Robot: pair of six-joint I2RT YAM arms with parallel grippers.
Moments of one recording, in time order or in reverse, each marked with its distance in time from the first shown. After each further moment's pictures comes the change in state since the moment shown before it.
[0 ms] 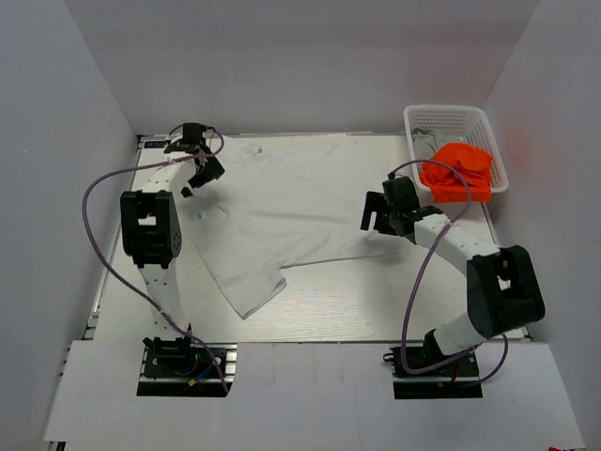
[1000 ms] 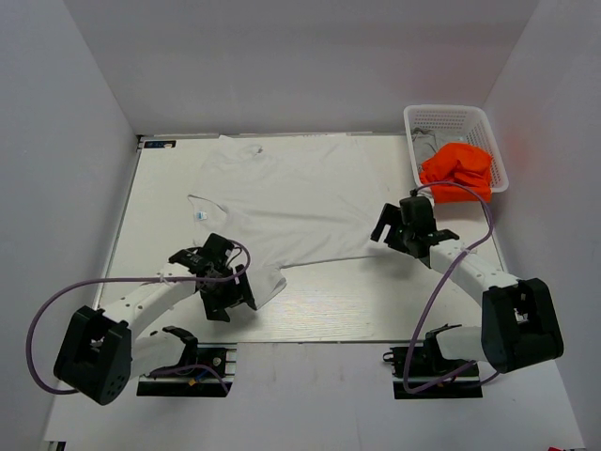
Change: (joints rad) left arm -0.407 -1.023 -1.185 -0.156 0.510 -0.167; right arm -0.055 -0.226 -0.233 0.077 -0.029 0.174
